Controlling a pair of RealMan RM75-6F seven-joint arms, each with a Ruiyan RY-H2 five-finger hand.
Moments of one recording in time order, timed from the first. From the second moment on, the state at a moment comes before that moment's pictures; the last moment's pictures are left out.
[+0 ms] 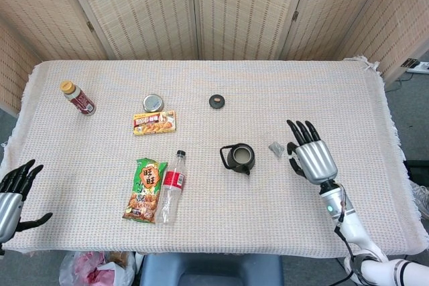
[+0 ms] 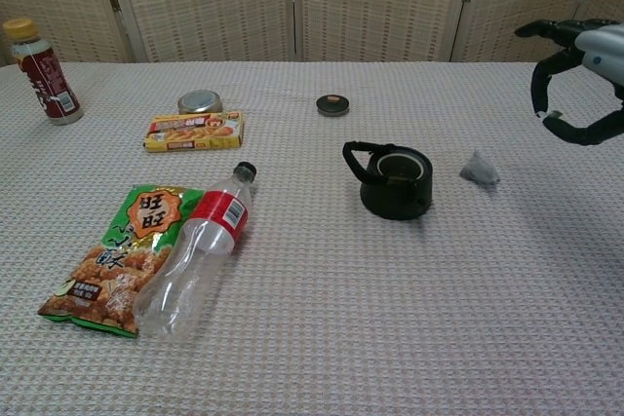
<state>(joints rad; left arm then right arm) -0.10 -1.05 -0.01 -1.56 1.56 1.48 -0.12 0.48 -1.38 0.15 -1.54 -1.38 1.21 -0.37</state>
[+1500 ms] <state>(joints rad) -0.11 -1.02 -0.01 -1.53 1.53 1.44 -0.26 0.66 -1.42 0.29 -1.69 -1.26 1.18 -0.60</state>
